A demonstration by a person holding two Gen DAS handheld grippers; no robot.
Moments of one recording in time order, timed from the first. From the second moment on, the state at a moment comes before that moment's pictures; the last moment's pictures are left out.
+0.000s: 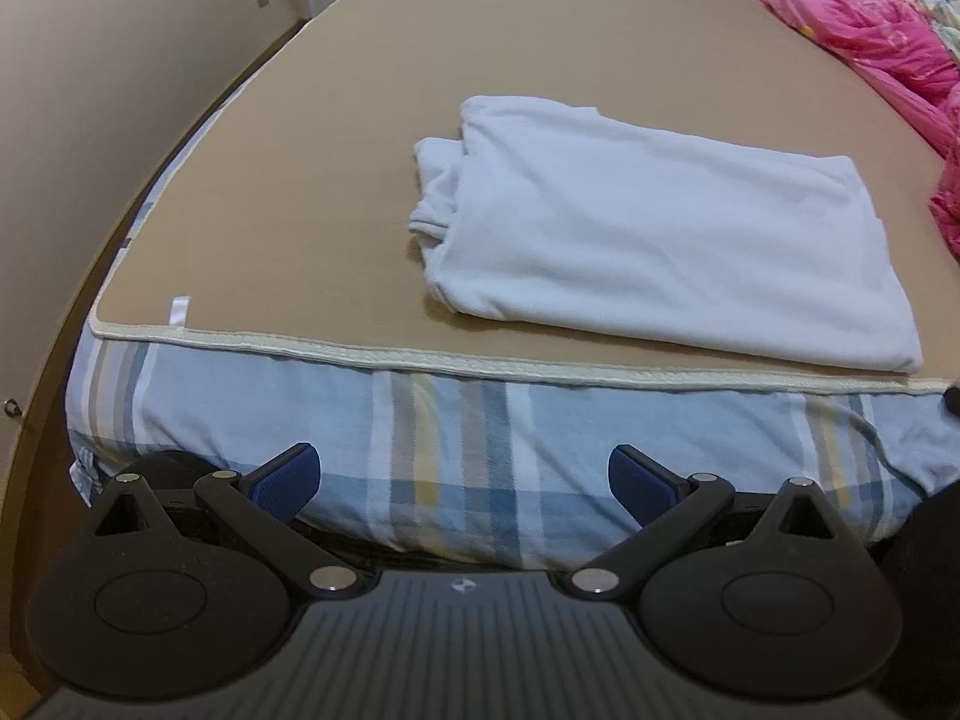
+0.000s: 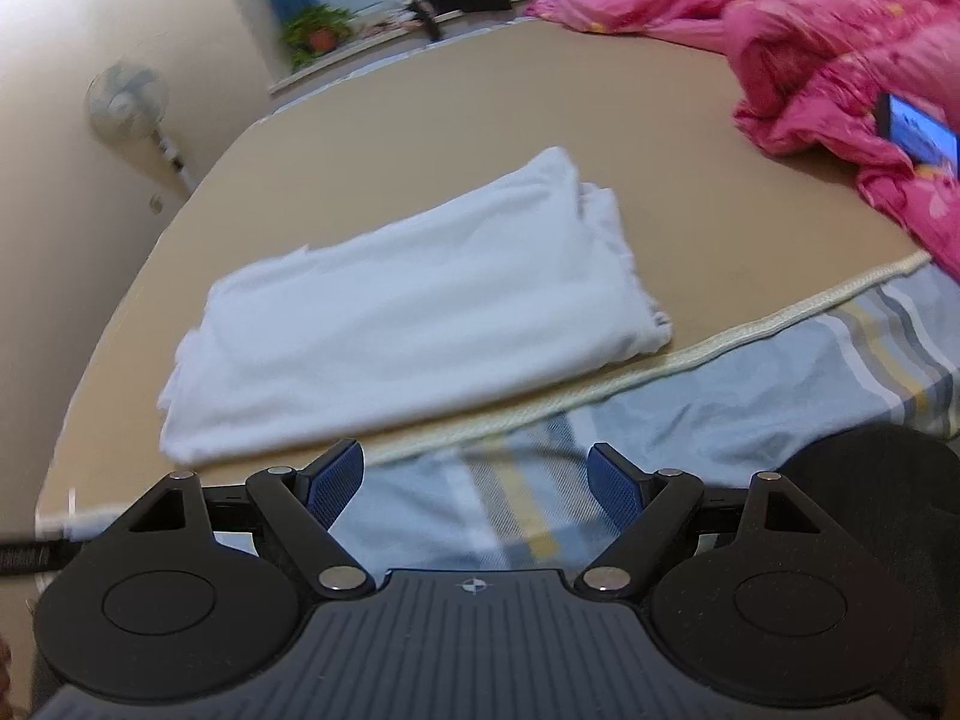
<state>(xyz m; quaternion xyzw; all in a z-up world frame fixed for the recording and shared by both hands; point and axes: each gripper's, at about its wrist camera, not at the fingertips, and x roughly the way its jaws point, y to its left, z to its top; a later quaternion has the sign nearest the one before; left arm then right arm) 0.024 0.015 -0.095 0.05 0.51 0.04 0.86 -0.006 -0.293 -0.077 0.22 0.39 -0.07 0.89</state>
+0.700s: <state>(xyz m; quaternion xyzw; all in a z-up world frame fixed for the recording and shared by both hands) 0.082 0.050 -0.110 0.03 0.55 0.11 0.83 0.122 -0.429 -0.197 0.33 0.40 -0.12 0.85</state>
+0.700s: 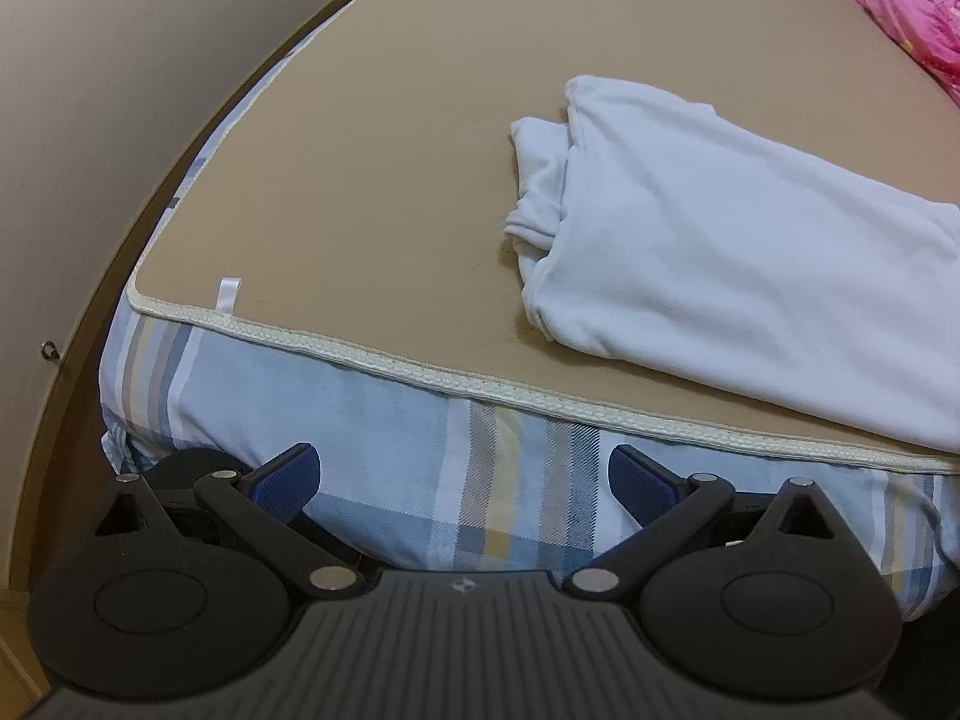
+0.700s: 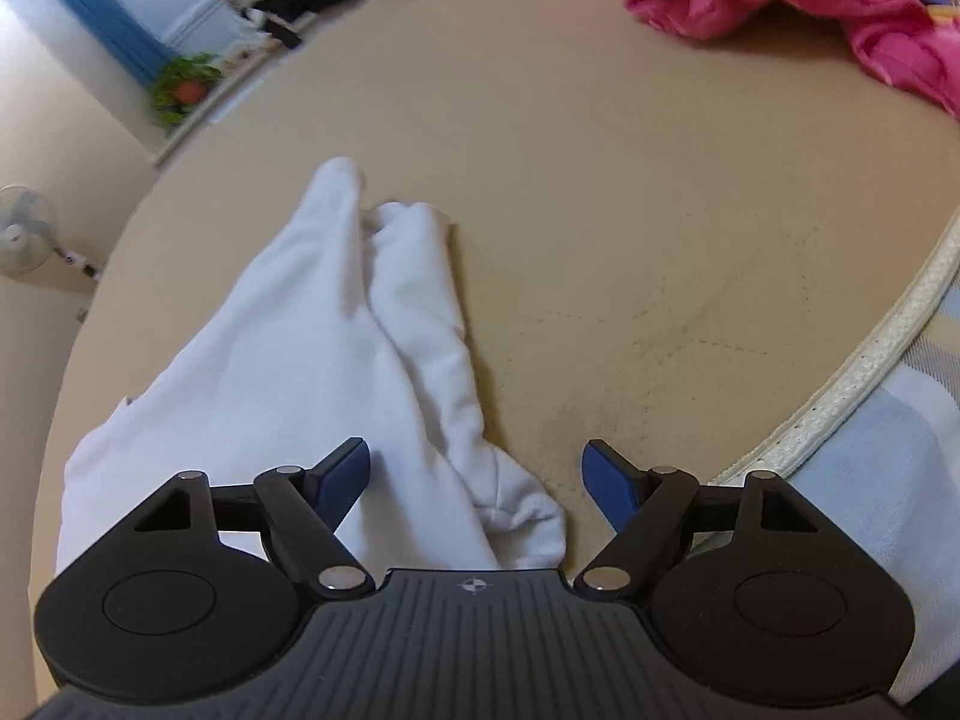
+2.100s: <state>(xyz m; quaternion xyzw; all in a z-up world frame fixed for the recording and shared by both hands) 0.120 0.194 -0.170 -0.11 0.56 0.17 0.81 0.164 0.031 -0.151 -0.36 0.33 0.30 0.82</state>
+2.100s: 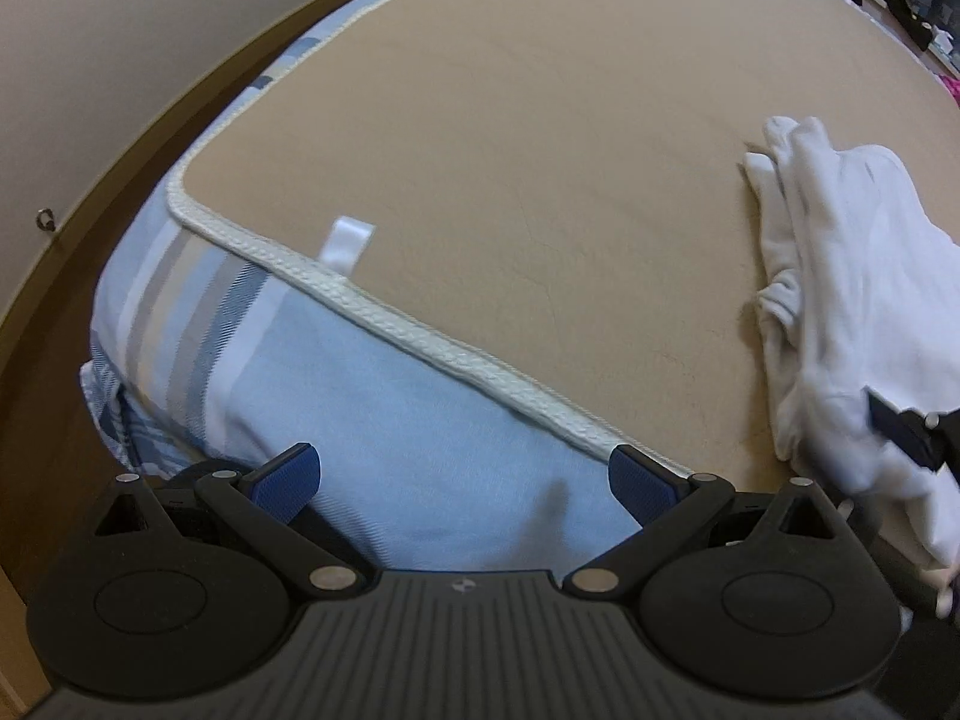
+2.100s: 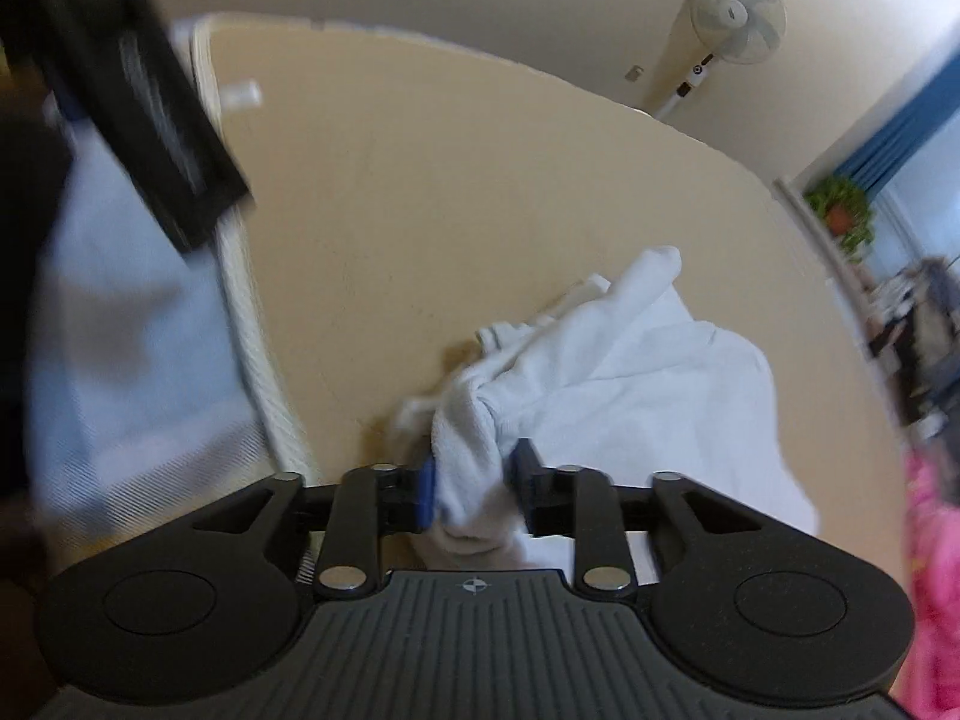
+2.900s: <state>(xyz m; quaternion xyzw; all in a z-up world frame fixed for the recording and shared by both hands) 0.182 0.159 -0.200 -0.07 0.55 0.09 0.83 0.111 -0.100 -0.124 -0.08 0.39 0.21 0.89</state>
